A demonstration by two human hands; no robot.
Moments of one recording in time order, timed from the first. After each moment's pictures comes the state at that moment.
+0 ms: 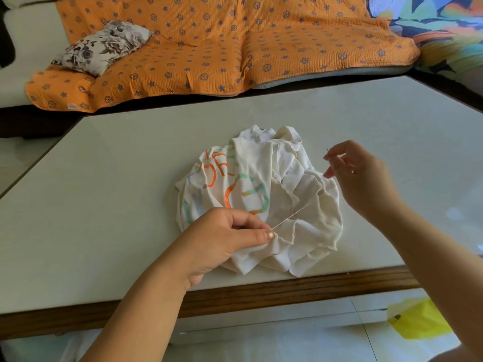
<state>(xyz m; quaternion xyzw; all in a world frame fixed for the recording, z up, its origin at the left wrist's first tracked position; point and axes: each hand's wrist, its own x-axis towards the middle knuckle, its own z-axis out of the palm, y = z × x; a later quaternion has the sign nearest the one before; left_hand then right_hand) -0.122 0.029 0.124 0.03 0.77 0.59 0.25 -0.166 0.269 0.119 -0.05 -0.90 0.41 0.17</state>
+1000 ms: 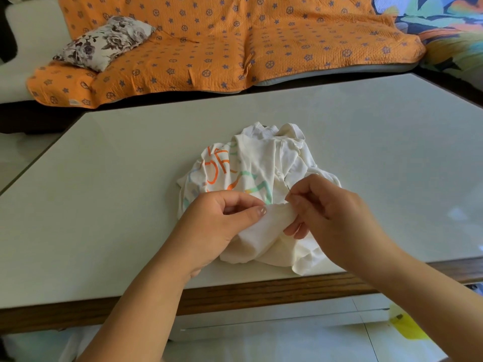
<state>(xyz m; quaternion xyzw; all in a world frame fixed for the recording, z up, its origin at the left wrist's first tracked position) -0.122 0.028 0.130 0.03 0.78 0.61 0.12 -0.103 0.220 0.129 0.09 -0.86 0.49 0.05</state>
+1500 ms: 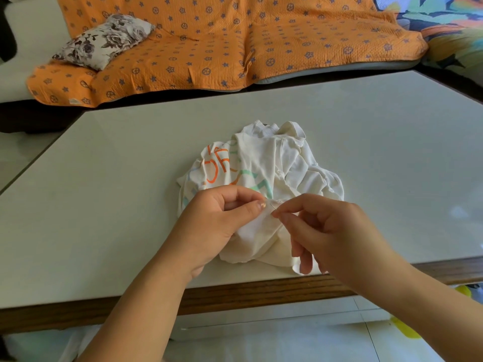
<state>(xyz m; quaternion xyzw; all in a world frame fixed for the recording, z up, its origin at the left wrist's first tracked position) -0.124 0.029 0.129 0.04 0.77 0.63 0.10 -0.084 0.213 0.137 0.06 -0.84 0.54 -0.03</state>
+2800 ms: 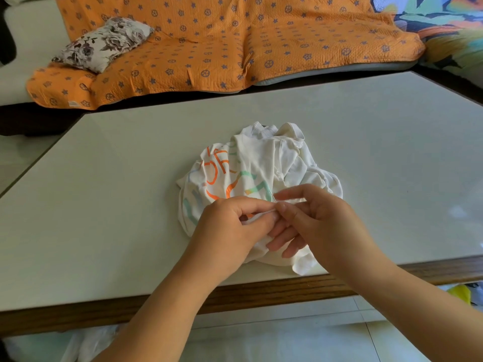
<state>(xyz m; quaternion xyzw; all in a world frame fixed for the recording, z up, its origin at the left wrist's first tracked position) -0.116 0.044 0.121 0.13 0.83 0.54 0.03 -0.097 0.202 0.131 0.00 -0.76 0.65 -0.04</state>
